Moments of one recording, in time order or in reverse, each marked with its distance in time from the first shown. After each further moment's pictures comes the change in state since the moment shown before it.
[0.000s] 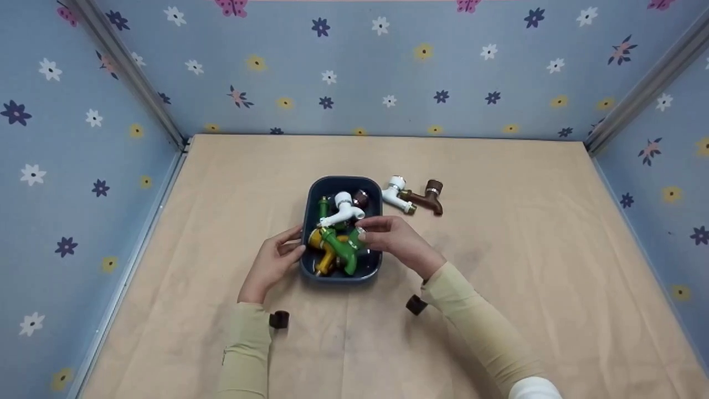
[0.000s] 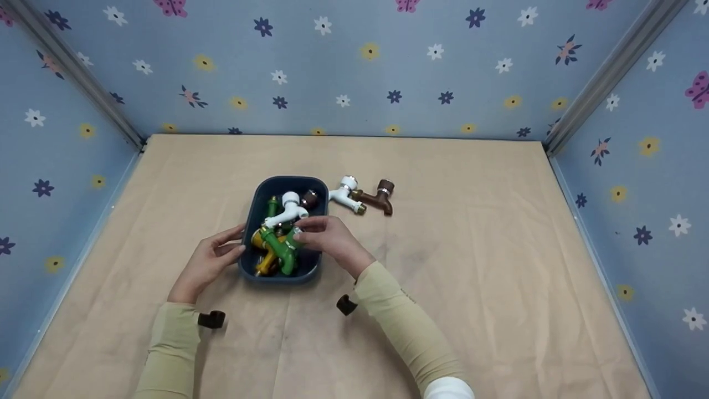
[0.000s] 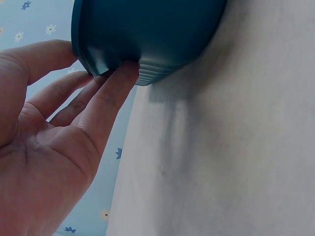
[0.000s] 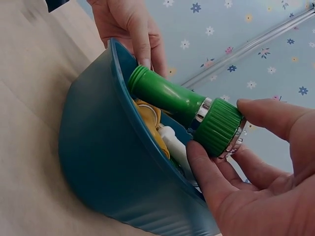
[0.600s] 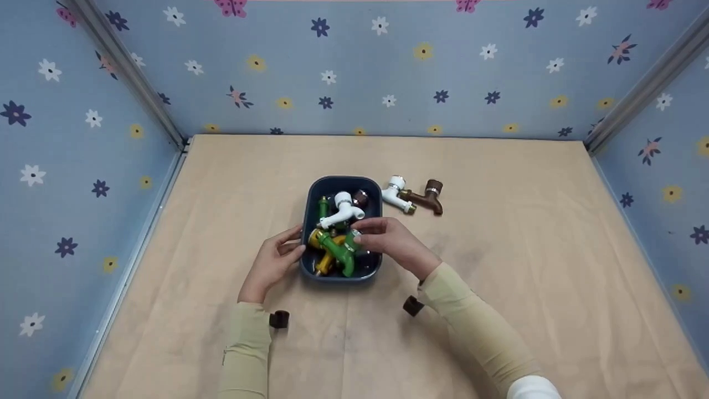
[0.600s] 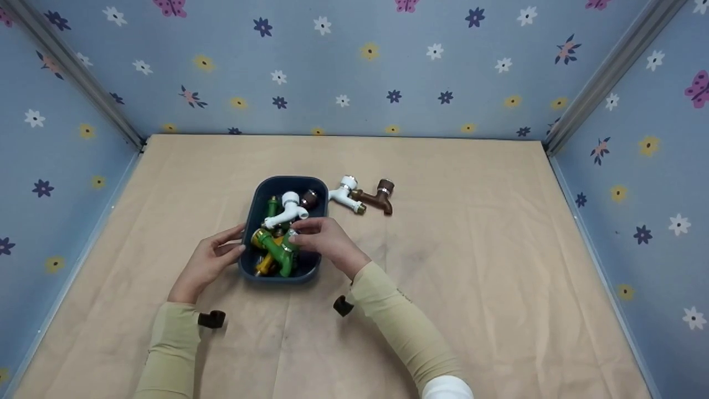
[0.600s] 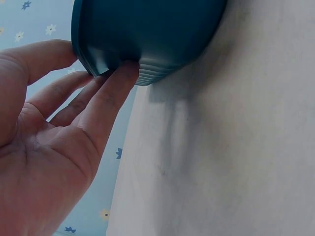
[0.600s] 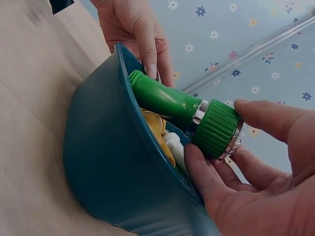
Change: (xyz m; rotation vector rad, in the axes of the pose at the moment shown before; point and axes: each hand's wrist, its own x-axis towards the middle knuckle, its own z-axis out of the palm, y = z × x) left_hand 0.011 -0.029 -0.003 0.002 0.041 -0.013; right_hand 0.002 0.001 0.007 -0.046 -0.013 -0.025
